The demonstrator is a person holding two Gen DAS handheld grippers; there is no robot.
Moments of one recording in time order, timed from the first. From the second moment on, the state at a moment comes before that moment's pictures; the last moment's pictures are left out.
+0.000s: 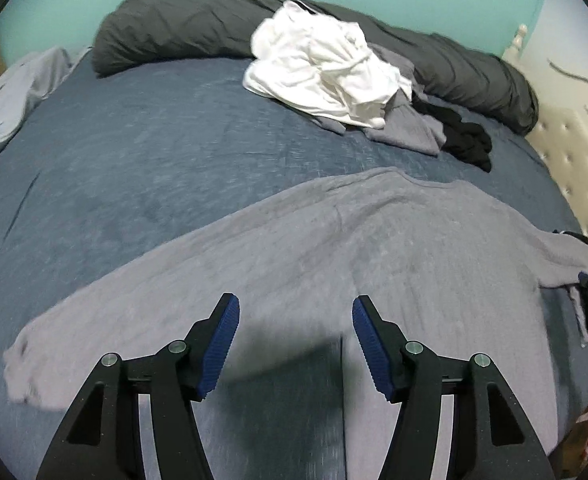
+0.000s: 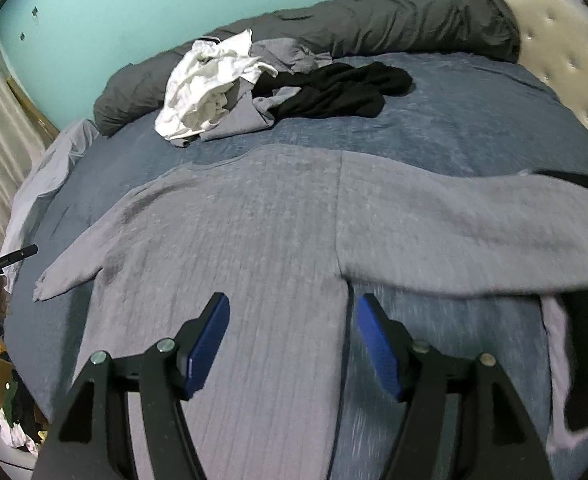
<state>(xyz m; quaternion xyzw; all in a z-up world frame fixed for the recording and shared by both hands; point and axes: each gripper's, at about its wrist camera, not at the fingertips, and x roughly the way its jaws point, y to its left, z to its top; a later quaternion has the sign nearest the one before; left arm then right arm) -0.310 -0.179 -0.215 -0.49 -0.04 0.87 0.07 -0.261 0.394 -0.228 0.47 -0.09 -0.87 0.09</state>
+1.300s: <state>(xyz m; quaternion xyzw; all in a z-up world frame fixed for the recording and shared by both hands) -0.512 -0.065 -0.307 -0.48 0.12 0.86 0.10 -0.521 0.352 -0.340 0.52 0.04 -0.85 0.10</state>
